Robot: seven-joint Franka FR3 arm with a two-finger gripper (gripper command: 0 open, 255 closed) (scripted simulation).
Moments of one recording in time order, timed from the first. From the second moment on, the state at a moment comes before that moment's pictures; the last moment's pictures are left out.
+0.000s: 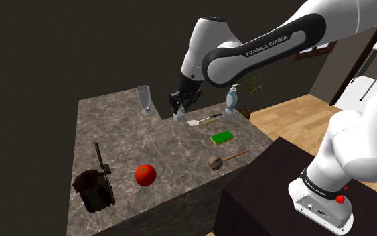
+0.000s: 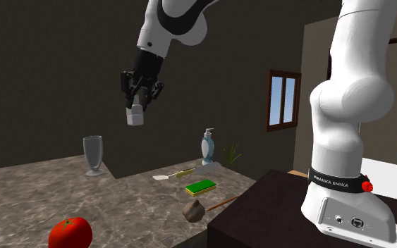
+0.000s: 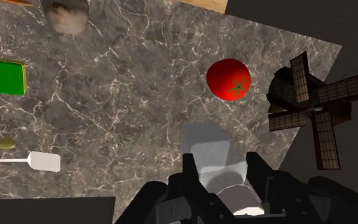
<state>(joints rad) 0.45 -0.15 0.06 -2.25 0.07 2.42 0.51</state>
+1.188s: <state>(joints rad) 0.63 0.38 0.18 -1.56 -0.15 2.24 0.92</state>
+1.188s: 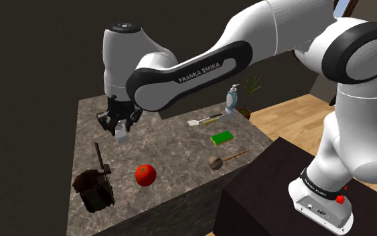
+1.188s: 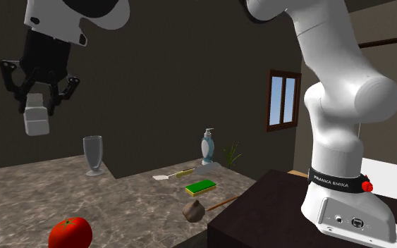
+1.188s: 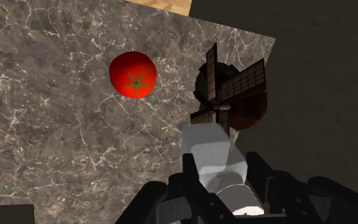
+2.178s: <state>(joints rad) 0.70 0.56 0.17 -1.44 -0.20 2.30 0.99</state>
